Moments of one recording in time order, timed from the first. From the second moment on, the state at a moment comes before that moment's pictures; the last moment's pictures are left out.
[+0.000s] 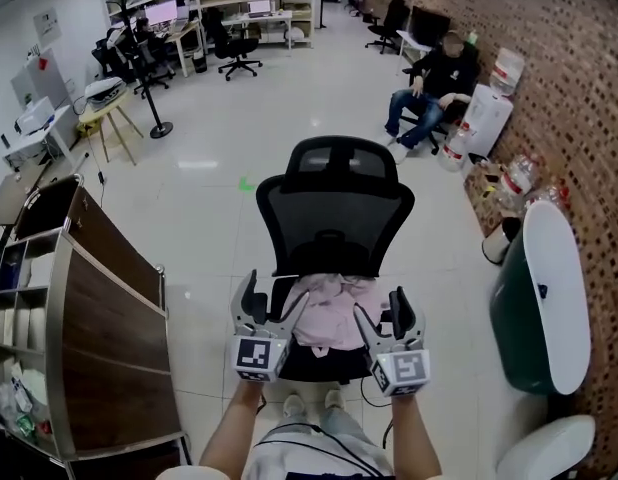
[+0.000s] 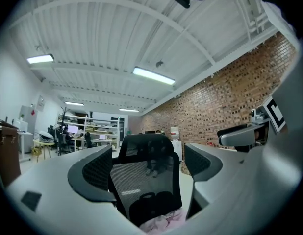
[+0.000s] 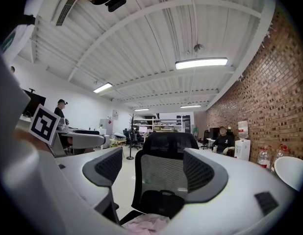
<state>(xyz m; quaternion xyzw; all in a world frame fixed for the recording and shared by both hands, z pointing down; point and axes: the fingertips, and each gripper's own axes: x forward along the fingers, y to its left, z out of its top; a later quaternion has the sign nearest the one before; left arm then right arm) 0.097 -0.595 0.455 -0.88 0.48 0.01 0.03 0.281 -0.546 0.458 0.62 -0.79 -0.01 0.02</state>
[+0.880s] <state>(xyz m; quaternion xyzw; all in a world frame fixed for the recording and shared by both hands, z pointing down) 0.169 -0.674 0.691 -0.89 0.43 -0.10 -0.09 0.301 -0.631 0.885 0.47 -0.80 0.25 0.28</state>
